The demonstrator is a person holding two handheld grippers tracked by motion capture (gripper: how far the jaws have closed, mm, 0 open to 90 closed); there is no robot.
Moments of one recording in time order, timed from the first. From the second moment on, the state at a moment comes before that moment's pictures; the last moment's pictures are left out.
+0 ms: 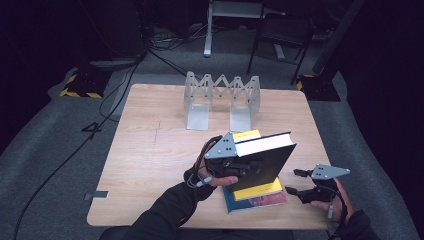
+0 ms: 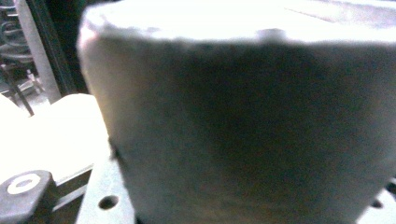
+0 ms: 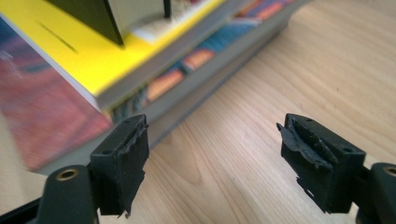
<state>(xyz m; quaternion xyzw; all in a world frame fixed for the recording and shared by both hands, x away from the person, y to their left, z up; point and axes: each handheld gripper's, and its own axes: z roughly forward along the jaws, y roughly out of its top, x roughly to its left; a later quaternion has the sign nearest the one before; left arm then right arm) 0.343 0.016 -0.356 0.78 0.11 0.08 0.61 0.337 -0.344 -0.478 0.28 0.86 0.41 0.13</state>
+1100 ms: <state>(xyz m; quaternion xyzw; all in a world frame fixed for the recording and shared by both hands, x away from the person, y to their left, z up) 0.391 0.099 -0.327 0.73 0.25 0.23 0.59 0.347 -0.354 -0.488 0.36 0.82 0.40 0.20</state>
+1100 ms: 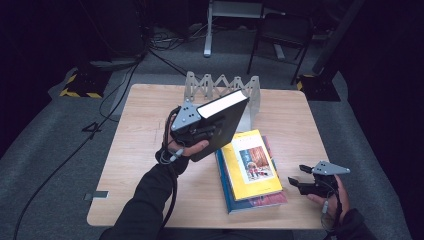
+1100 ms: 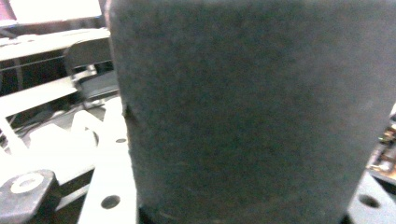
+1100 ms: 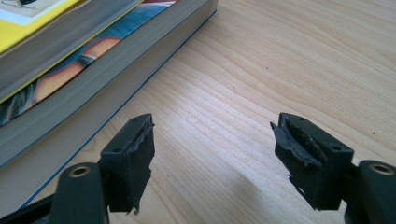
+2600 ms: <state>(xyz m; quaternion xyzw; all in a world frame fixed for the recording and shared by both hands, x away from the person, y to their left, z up) 0.468 0.128 -0.408 0.64 0.46 0.35 0.52 0.348 -0.353 -0.492 0.36 0.82 0.39 0.20</state>
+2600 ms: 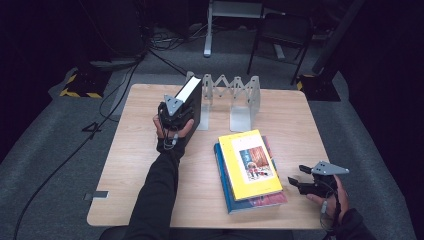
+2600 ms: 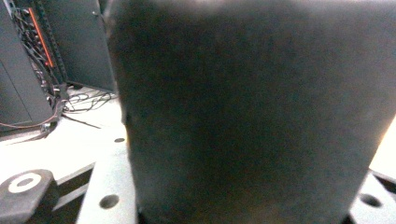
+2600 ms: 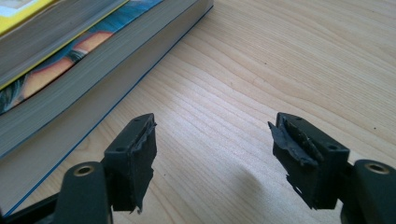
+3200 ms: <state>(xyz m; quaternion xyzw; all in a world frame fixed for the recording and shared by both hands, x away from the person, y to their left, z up) 0.443 0.128 -0.434 0.61 0.47 0.36 0.52 0.348 -0.352 -0.493 0.36 0.83 0.38 0.20</state>
